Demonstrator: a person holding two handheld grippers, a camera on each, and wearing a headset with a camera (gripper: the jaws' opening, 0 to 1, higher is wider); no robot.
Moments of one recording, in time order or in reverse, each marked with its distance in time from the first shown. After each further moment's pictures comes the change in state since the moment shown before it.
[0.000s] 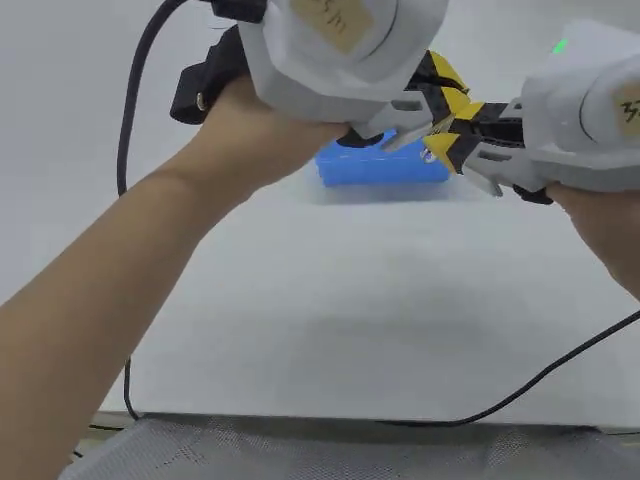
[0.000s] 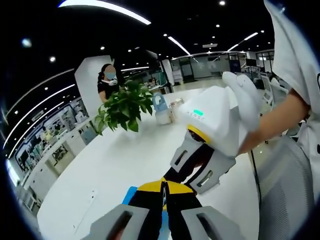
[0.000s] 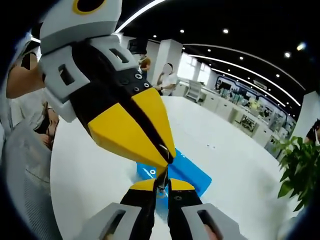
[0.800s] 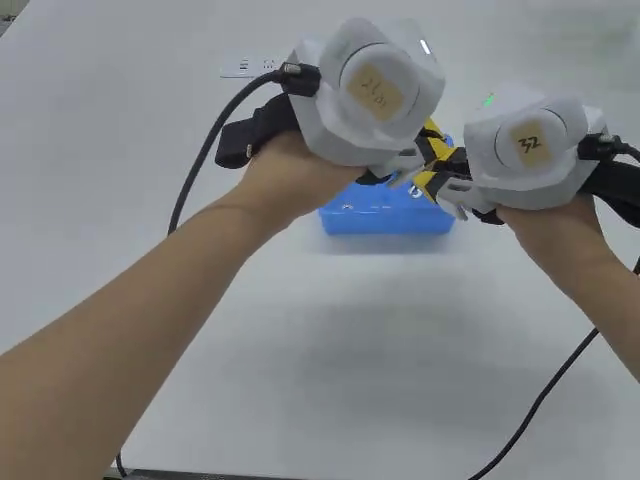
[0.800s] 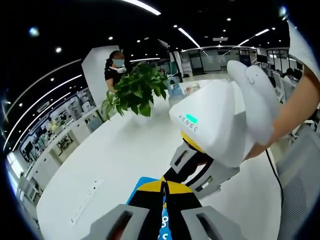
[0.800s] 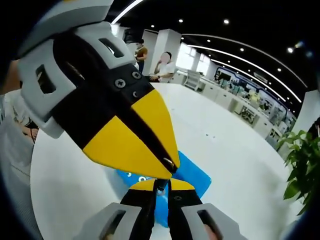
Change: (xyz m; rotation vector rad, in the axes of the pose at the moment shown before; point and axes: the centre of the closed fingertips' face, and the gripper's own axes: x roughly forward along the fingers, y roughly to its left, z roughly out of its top) left arm 0.045 0.030 -0.046 -0.043 0.088 0.036; right arm 0.061 -0.034 -0.037 0.013 0.109 -0.005
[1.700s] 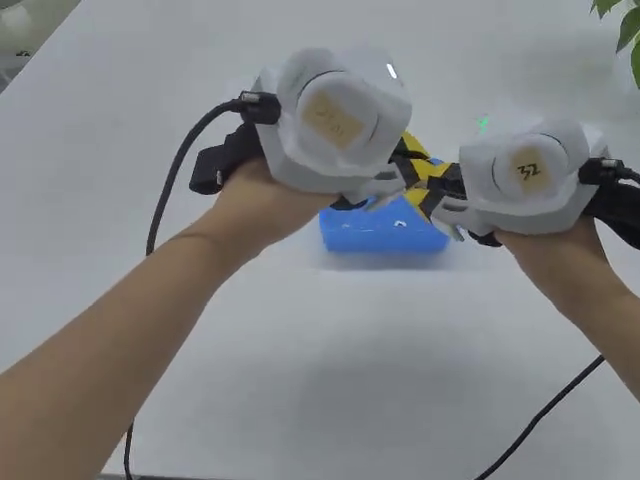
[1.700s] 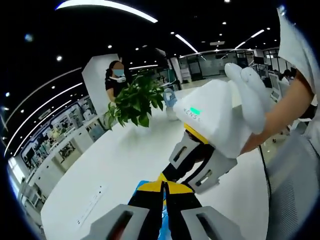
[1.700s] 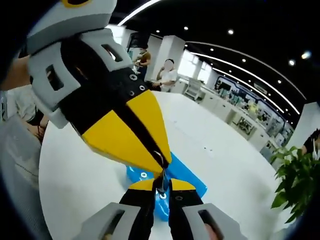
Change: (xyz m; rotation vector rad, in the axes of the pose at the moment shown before) left arm -0.062 -0.024 0.025 0.045 -0.074 0.004; right arm -0.053 0.032 0.033 -0.110 -0.057 -0.037
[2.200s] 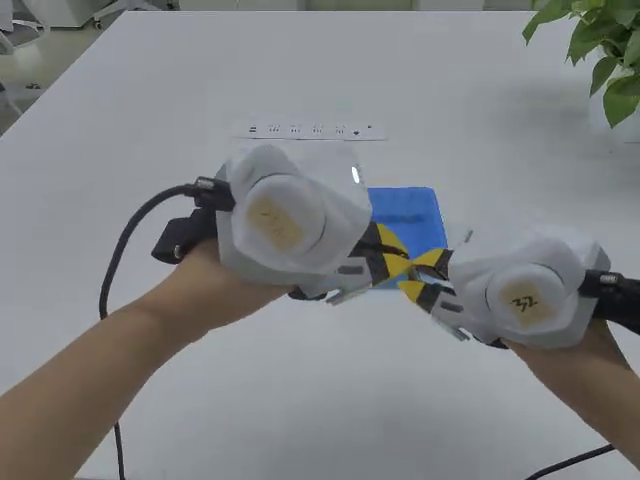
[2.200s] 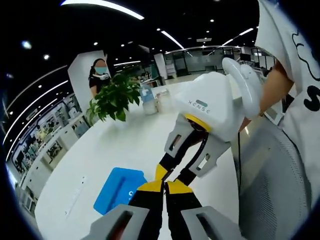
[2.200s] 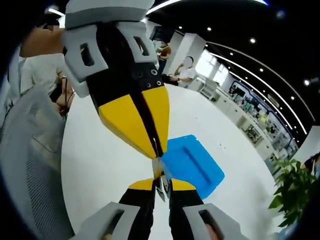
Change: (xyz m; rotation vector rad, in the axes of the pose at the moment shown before) left arm -0.031 -0.075 -0.029 0.012 0.054 -0.135; right arm -0.032 0.072 -0.034 -0.119 0.070 0.086
